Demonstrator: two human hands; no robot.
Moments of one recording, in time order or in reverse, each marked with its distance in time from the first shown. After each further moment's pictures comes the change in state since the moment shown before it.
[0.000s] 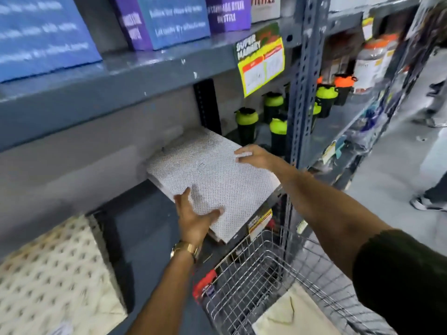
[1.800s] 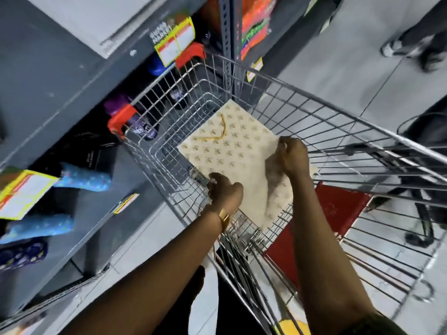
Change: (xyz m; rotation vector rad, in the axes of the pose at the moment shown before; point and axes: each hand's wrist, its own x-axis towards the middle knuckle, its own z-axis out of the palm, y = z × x) left_hand -0.297 -0.083 0.150 0.295 -0.389 -0.861; right_hand -0.330 0.306 0.085 -0.140 0.391 0.583
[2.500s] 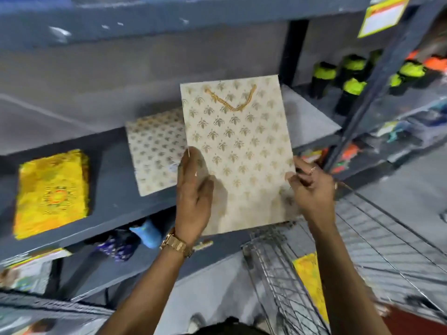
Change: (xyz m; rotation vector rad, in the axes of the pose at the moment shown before) left_hand -0.124 -0.066 -0.324 -0.267 0.699 1.046; right_hand -0.224 -0.290 -0.010 0.452 -0.024 -0.685
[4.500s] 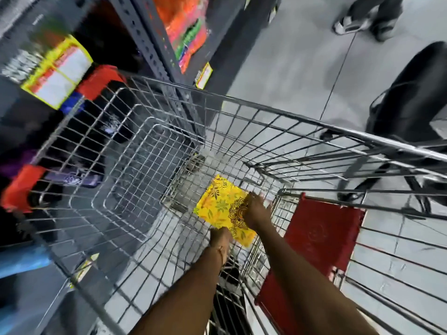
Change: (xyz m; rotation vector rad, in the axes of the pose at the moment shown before) left_hand -0.218 -0.213 0.440 0.359 -0.831 -1.402; right_hand -0.086 0.474 -0.093 -0.543 -0.404 1.006
